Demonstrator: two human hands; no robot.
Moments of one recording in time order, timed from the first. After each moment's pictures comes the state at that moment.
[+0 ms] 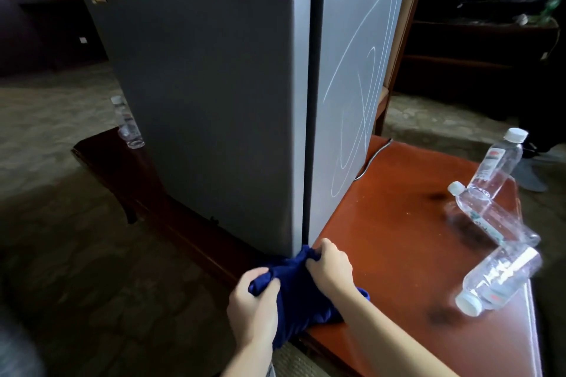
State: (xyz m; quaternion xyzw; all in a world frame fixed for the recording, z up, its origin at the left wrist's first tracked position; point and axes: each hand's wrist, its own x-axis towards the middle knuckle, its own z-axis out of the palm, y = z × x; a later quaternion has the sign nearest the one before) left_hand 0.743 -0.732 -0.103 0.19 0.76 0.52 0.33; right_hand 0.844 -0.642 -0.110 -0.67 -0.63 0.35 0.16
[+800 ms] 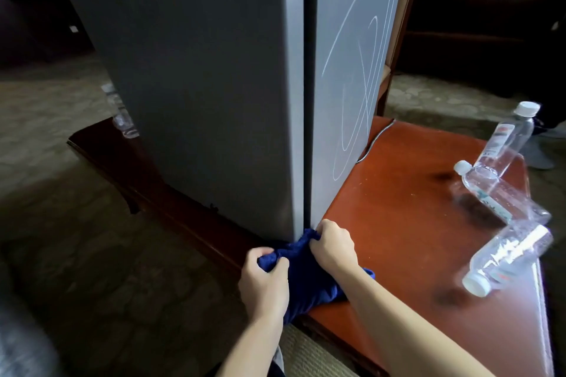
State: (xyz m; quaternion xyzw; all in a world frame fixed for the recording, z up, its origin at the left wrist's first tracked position) left_hand 0.752 -0.719 -0.099 0.23 0.77 0.50 0.31; right_hand 0.843 -0.623 -0.117 -0.68 -0.63 0.33 0.16
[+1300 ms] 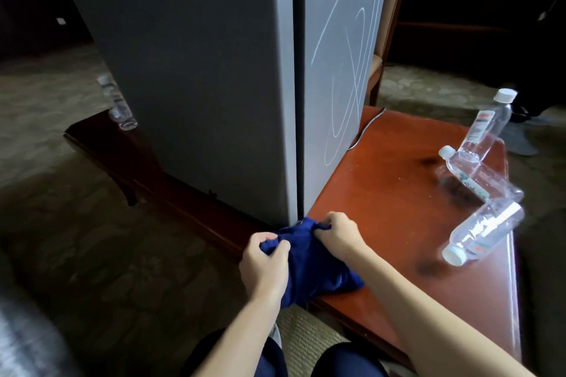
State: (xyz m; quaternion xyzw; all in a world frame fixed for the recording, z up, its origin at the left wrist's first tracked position) left_hand 0.756 -0.736 -0.091 0.26 0.77 0.48 0.32; right_hand 0.876 -0.643 -0.108 -0.65 -0.63 0.39 0.18
